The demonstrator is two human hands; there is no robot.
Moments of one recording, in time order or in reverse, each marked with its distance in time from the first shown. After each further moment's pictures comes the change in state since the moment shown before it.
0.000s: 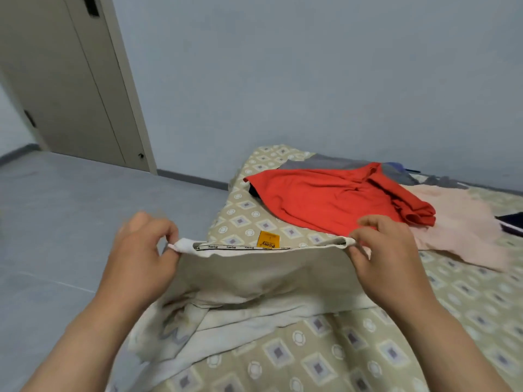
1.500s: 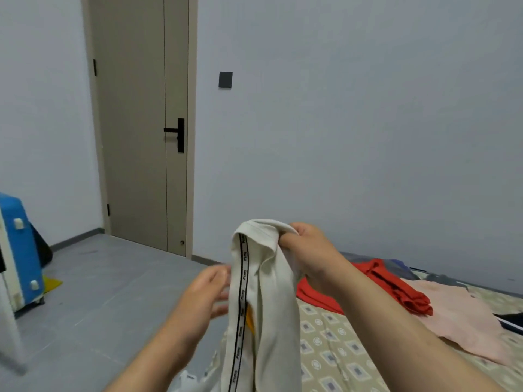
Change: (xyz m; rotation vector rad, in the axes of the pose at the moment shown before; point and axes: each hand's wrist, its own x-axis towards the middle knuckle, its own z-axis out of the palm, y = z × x) left_hand -0.100 0.096 -0.146 -0.938 -0.218 -0.240; right_hand 0.026 -0.219 -0.127 0.937 -0.337 0.175
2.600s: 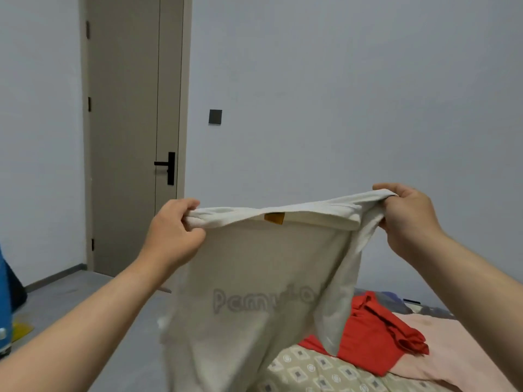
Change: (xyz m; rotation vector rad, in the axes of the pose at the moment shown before) left_hand 0.108 0.117 -0.028 0.669 0.466 0.598; right_hand 0.037 -0.064 -0.177 0.247 0.666 -0.229
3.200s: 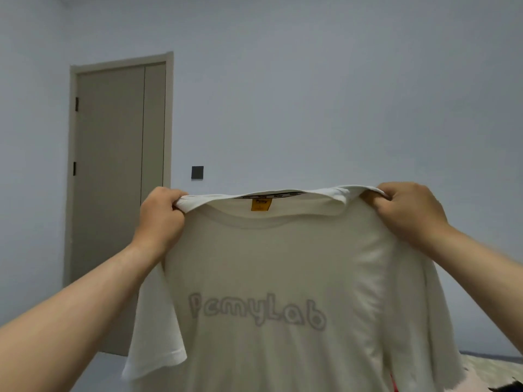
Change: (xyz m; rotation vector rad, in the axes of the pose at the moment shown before) left_hand 0.110 0.111 -0.041 0.096 0.162 0.256; right_hand 0.024 -0.127 -0.064 -0.912 0.055 -0.603
